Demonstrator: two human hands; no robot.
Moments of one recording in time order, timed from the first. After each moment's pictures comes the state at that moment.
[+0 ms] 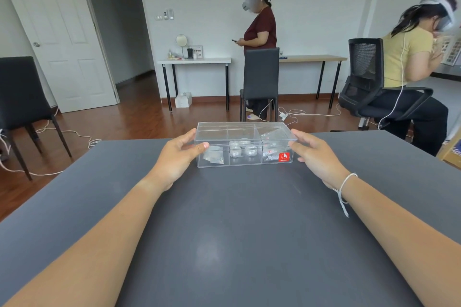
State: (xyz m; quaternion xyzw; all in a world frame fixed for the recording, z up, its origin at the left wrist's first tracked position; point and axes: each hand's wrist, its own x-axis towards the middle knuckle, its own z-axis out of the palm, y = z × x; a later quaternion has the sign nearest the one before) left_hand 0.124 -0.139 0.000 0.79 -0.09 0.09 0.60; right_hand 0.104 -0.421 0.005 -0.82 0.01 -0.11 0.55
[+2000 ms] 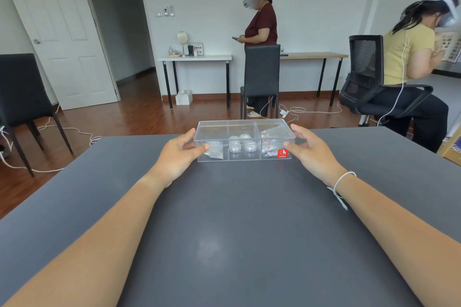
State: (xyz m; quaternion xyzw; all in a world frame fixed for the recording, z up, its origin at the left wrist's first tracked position) left_hand 0.123 -0.135 -0.008 0.82 -0.07 0.07 0.57; right_hand 0.101 -0.419 -0.003 -0.85 -0.03 -0.15 0.51
